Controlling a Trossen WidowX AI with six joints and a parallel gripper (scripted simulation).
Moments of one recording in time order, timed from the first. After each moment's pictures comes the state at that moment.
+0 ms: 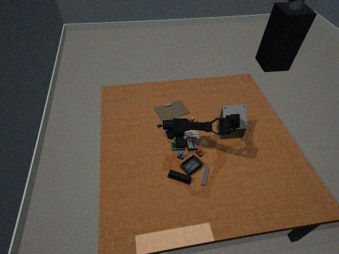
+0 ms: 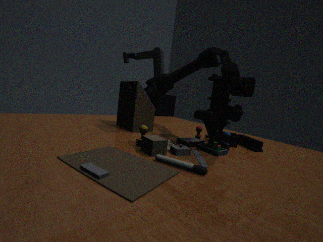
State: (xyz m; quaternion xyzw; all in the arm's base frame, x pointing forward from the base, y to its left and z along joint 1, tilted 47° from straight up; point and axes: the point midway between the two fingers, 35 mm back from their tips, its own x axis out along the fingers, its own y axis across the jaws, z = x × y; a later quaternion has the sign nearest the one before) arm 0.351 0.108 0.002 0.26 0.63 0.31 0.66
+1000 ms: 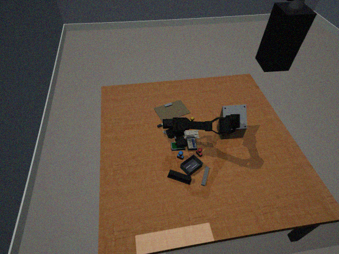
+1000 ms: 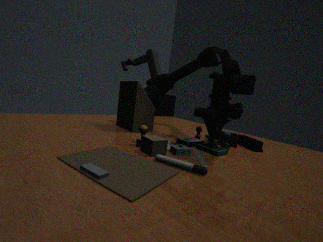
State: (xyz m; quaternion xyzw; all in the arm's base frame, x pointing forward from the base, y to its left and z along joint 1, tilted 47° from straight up) arm 0.350 0.103 0.008 0.26 0.63 0.31 0.66
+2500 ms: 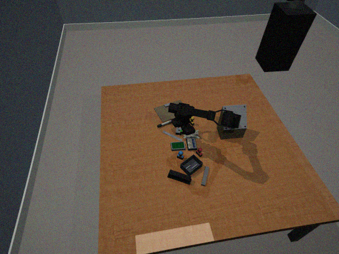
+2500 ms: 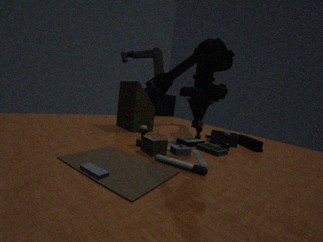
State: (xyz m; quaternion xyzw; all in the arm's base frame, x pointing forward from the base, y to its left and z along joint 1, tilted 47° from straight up) arm 0.313 0.028 0.006 0.18 0.60 0.37 0.69
